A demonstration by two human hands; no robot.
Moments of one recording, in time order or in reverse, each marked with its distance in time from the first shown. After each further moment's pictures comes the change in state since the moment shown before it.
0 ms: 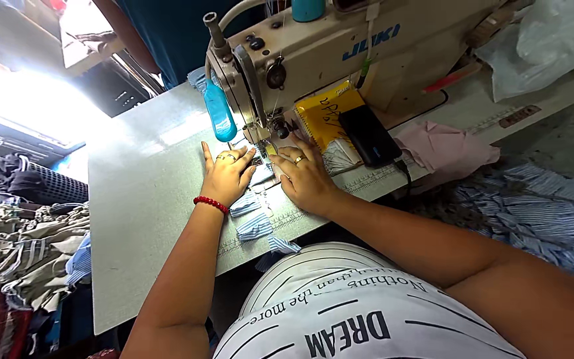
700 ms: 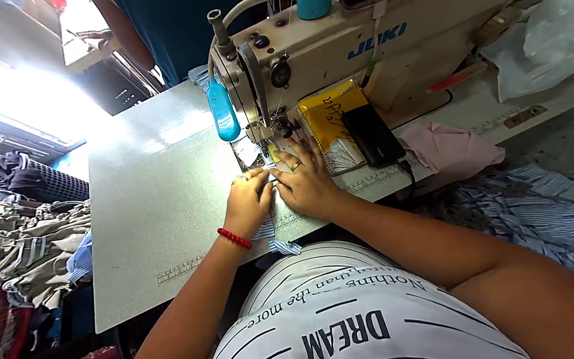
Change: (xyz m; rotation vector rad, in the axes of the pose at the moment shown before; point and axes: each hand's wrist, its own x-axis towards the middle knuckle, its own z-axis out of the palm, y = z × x) left_hand -0.033 0.075 -0.005 -0.344 0.104 -0.237; right_hand -0.003 -0.001 -0.001 -0.070 -0.109 -0.110
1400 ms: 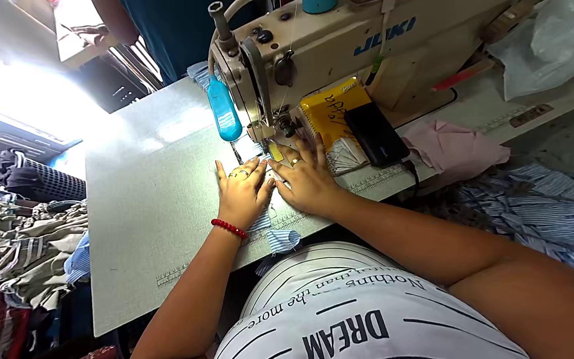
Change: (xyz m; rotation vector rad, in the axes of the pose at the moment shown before) left_hand 0.012 -0.025 0.004 0.252 -0.041 0.134; right_hand 0.011 -0.004 -0.002 -0.076 -0.129 0.121
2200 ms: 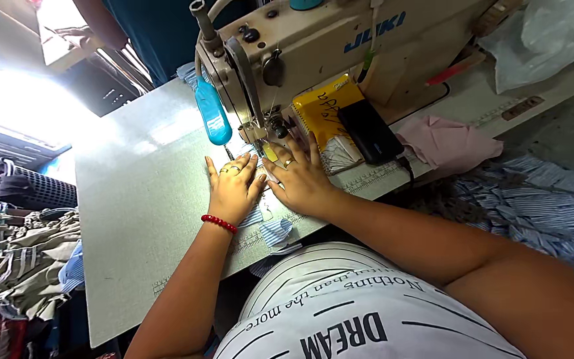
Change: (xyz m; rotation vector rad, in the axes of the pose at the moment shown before) left_hand 0.011 -0.012 -0.004 0.048 -0.035 0.025; right_hand 0.000 -0.003 0.001 -0.037 -0.008 0.008
